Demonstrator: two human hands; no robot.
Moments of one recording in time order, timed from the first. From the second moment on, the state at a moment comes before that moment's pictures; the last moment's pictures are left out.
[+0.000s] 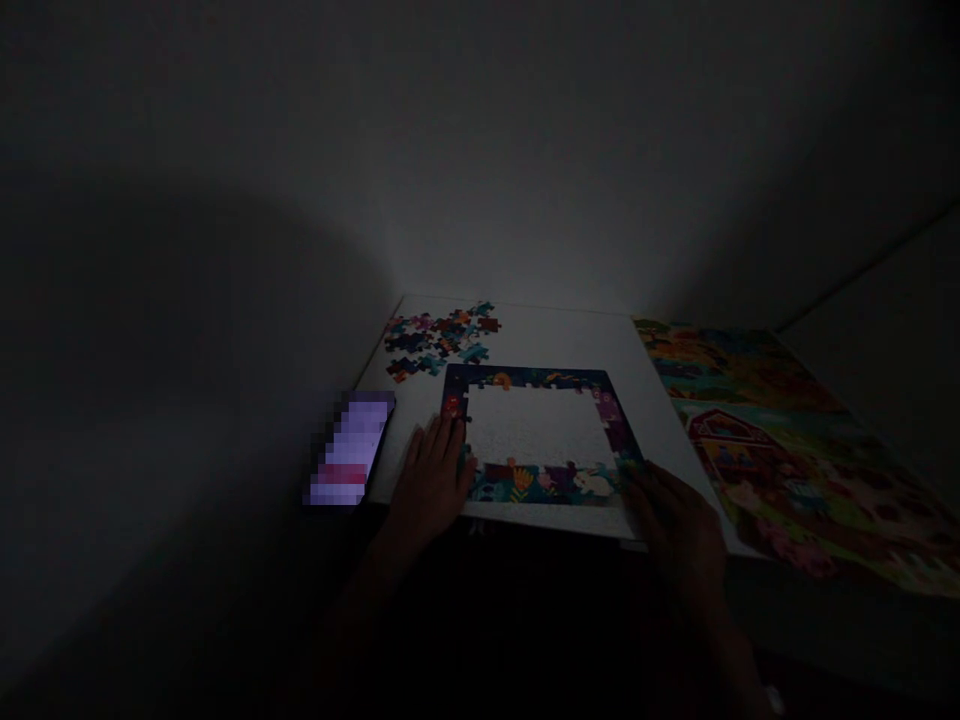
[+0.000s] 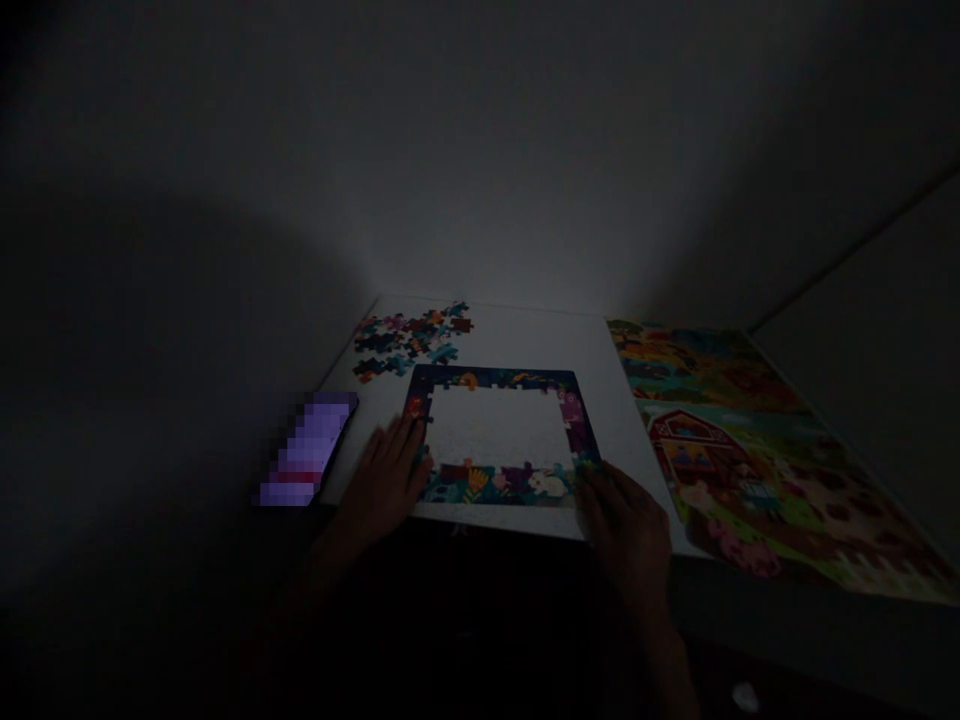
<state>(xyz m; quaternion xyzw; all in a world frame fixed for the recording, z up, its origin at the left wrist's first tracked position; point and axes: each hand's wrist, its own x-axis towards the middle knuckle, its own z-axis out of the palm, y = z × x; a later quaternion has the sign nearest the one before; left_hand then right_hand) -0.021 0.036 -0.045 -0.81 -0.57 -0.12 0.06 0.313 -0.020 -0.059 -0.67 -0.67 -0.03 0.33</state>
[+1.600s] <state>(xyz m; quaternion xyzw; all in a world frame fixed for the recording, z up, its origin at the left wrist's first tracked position) -0.040 0.043 -0.060 -0.84 -0.50 -0.16 0.09 0.314 -0.027 -0.053 -0.66 -0.69 -0.02 0.30</state>
